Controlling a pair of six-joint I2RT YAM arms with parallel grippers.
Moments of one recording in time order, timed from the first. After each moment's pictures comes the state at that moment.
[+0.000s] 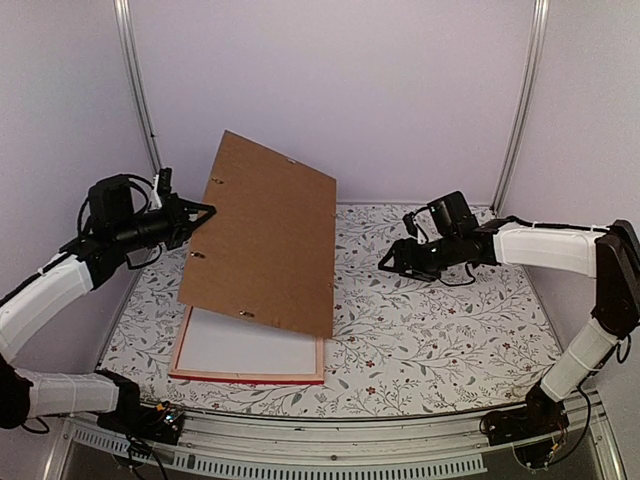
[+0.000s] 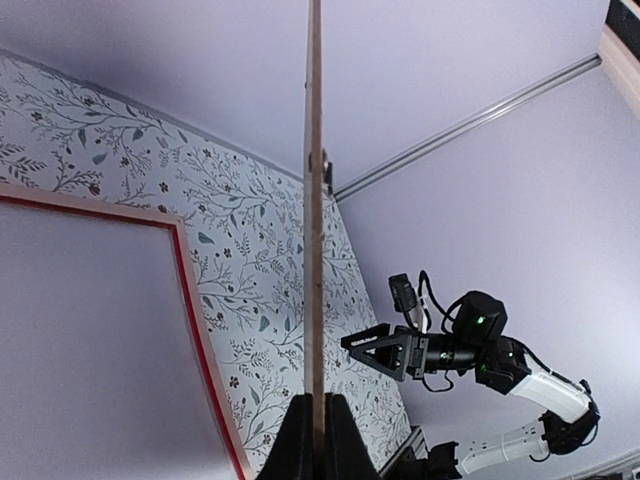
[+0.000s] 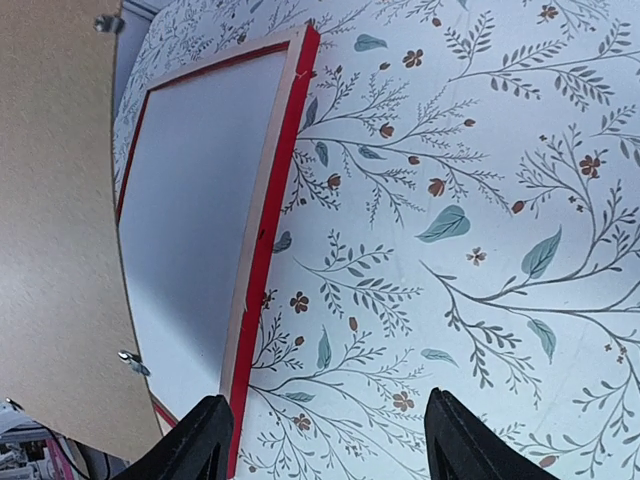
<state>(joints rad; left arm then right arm) -0.26 1.06 0.82 0.00 0.55 -0.85 0.55 1.59 1.05 -0.26 -0.34 0.56</state>
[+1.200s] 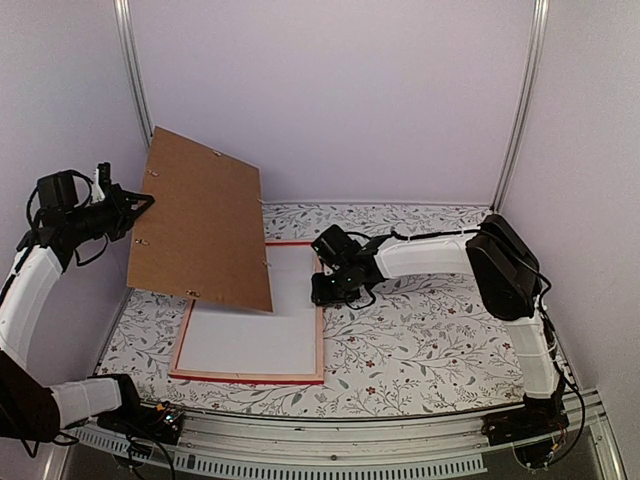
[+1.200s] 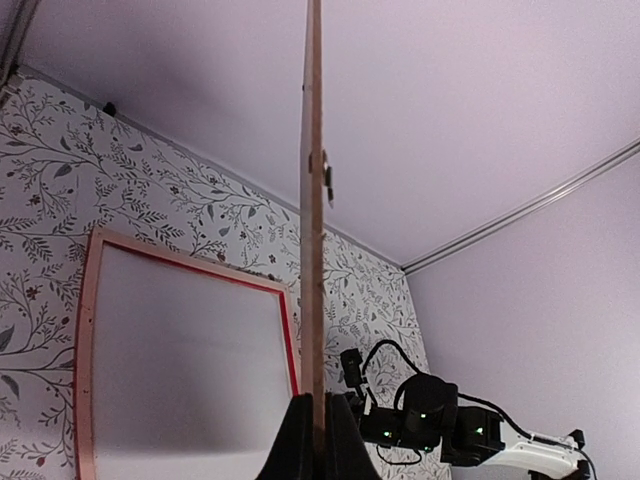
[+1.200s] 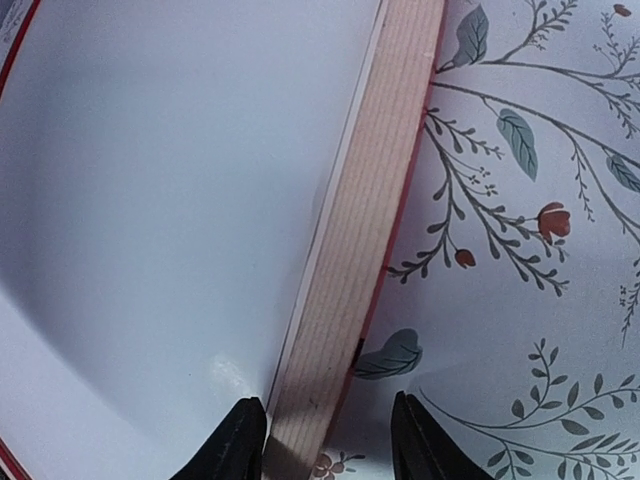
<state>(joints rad) 0.23 0.98 0.96 -0.32 0.73 -0.66 0.91 2.25 1.66 -0.41 0.05 0.61</state>
